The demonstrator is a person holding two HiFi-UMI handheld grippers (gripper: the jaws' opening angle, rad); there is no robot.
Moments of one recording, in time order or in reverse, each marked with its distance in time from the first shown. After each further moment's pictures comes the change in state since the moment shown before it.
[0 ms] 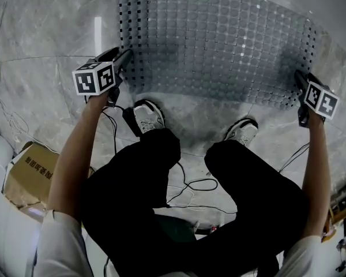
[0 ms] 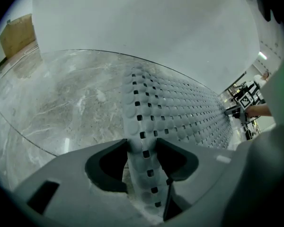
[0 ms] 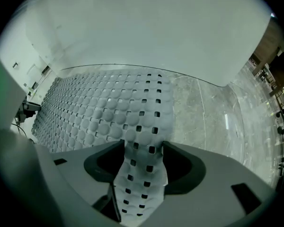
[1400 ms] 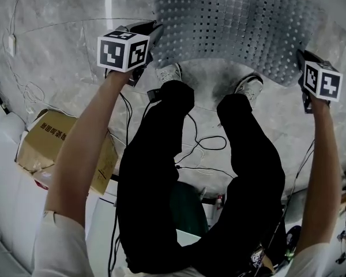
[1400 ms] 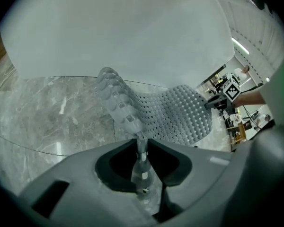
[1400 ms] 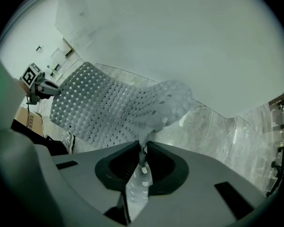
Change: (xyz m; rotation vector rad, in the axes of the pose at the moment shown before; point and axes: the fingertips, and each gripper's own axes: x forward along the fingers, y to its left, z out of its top) left arm -0.122 -0.143 0.034 0.160 0.102 -0.152; right arm -0.145 0.103 0.020 -0.232 0.102 0.128
